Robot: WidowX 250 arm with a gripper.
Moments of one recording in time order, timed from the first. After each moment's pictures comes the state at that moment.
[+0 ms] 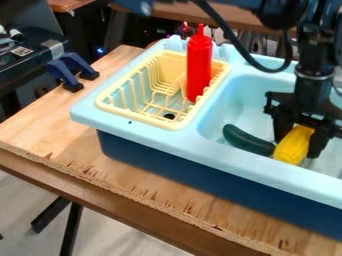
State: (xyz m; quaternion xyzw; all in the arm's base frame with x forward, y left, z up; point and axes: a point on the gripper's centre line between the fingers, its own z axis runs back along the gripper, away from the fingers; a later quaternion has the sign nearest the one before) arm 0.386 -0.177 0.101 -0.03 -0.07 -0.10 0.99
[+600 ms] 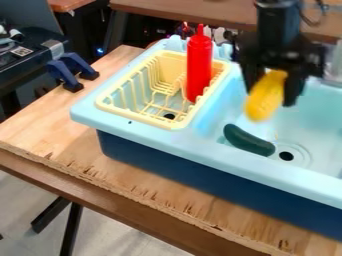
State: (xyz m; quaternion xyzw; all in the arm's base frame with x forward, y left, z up) arm 0.354 -0.127 0.179 -0.05 -0.12 -0.06 0.99
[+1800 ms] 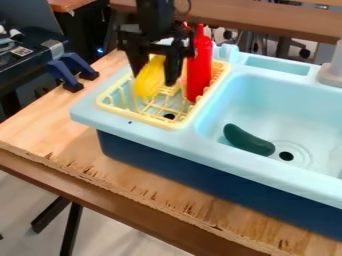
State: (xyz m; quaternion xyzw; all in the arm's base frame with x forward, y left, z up) arm 0.342 0.012 0.165 -0.01 -0.06 0.09 0.99
